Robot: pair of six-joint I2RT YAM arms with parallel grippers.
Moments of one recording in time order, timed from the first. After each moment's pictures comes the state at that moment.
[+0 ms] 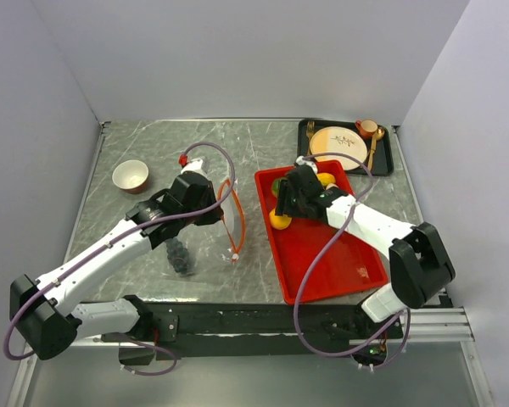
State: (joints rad) left arm -0.72 1.16 1.04 -0.56 -0.18 -0.72; right arm 0.57 1.51 1.01 -0.39 0.15 0.59
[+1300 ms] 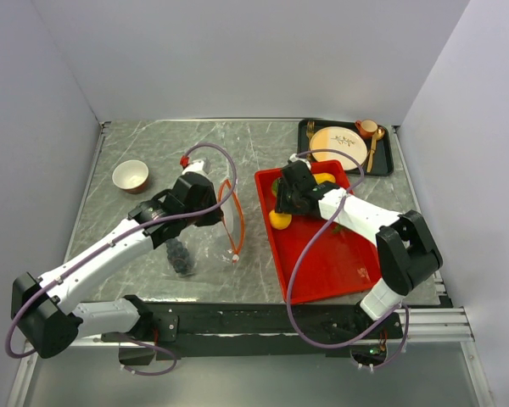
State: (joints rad) left arm -0.72 1.17 1.03 -0.56 -0.19 -0.72; right arm 0.56 1.61 1.08 -0.38 0.13 0.55
